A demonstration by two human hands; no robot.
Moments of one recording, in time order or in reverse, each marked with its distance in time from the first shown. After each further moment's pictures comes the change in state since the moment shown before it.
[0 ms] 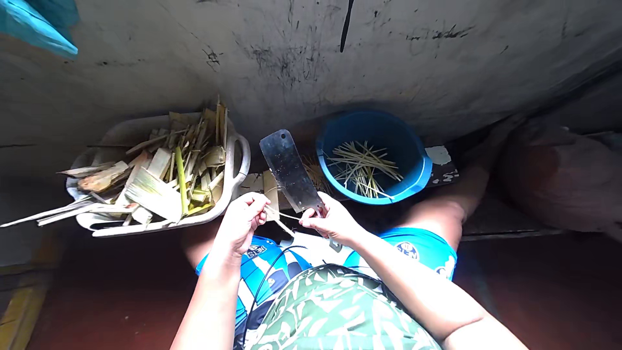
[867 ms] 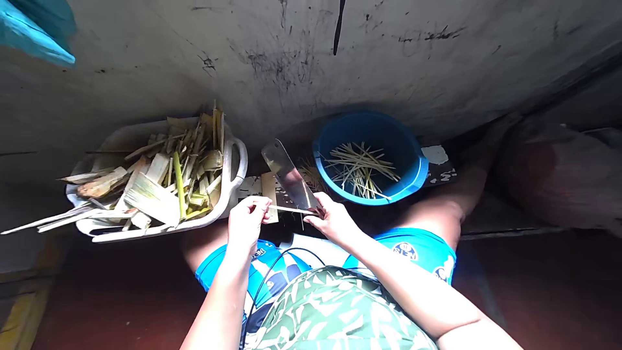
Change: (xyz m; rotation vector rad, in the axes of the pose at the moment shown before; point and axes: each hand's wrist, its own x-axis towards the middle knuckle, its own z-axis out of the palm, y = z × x) left_hand 0.006 -0.020 0.016 0.222 0.200 0.182; right_hand 0.000 0.005 -0.008 -0.660 0.194 -0.086
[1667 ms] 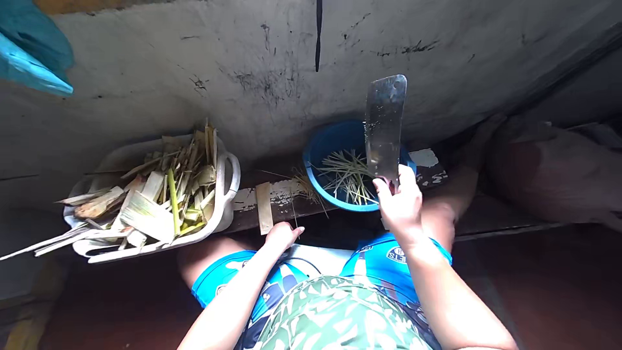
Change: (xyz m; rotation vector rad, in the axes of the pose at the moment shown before) left_hand 0.044 -0.096 0.065 1.076 -0.658 -0.465; right_hand -0.032 0.016 -0.103 -0.206 0.820 -0.065
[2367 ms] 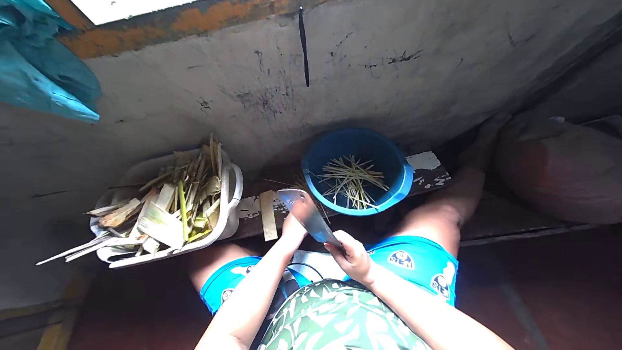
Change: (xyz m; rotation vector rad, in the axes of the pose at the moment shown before) left_hand -0.021 0.072 -0.015 0.022 0.366 0.280; right_hand -0.104 0.043 0.063 0.509 -0.342 -0.457
